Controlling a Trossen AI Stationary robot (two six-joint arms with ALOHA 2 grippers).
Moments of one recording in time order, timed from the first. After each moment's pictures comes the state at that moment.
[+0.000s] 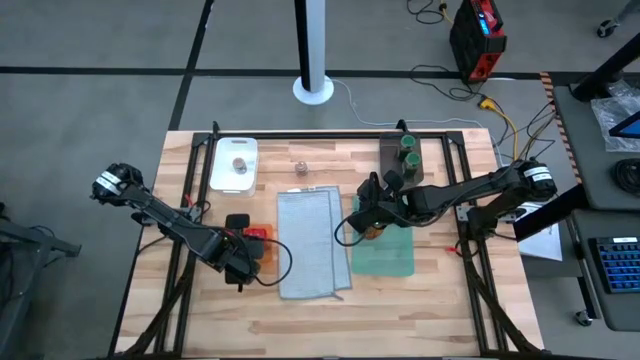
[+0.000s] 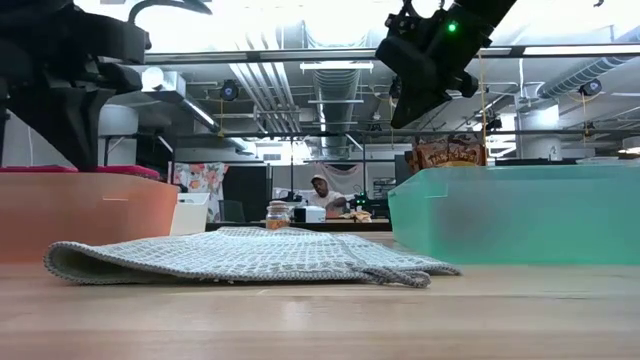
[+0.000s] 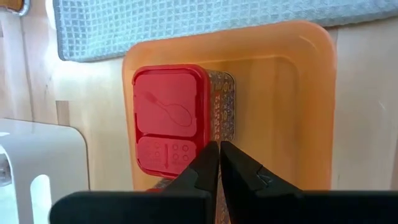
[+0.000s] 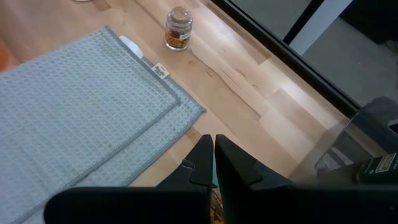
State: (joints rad) left arm -0.54 1.41 0.92 -1.03 -0.38 -0.51; right arm 0.12 1.52 1.08 -0.56 0.67 0.57
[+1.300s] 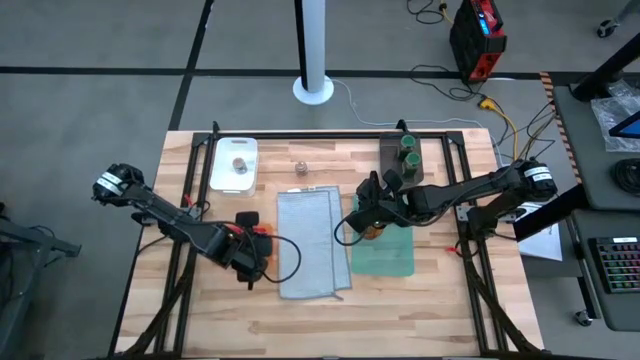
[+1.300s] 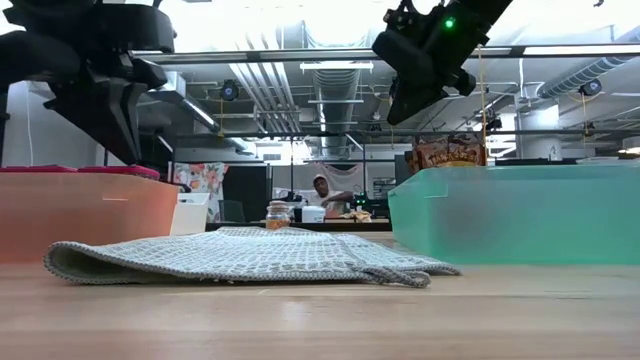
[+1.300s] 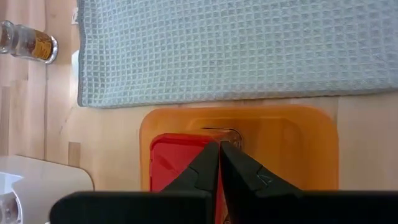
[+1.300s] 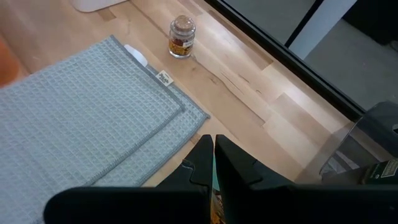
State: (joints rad) left arm -0.49 1.42 0.92 -0.88 -0.46 -0.44; right arm 0.12 1.51 1.09 -0.54 0.67 0.57
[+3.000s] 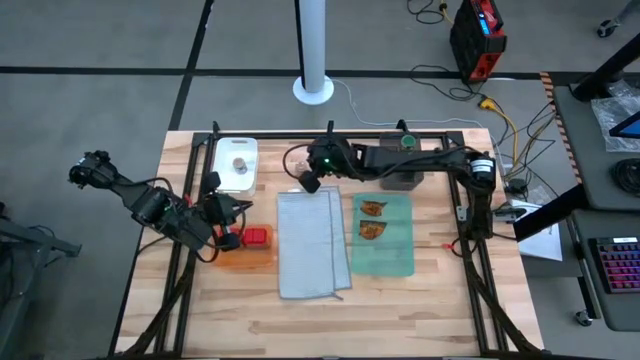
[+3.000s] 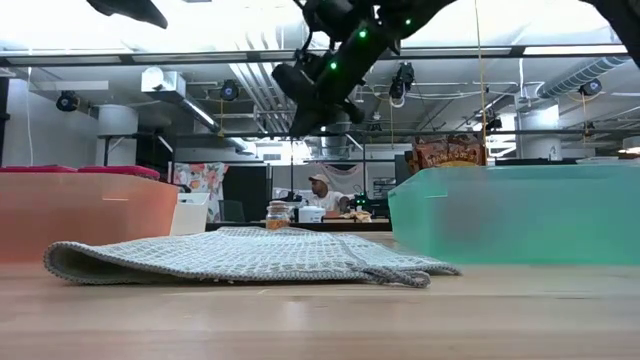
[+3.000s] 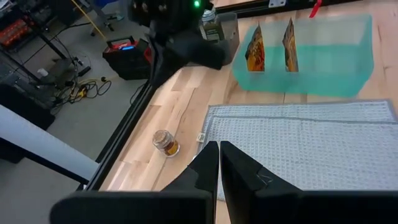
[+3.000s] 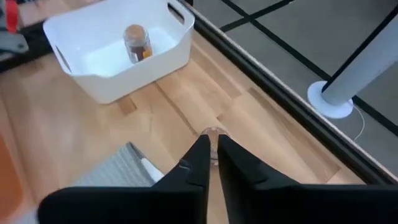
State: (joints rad) left arm -0.54 0.91 0.97 -0.87 -0.87 -0.35; right arm -0.22 1.93 1.56 -0.30 0.31 0.25
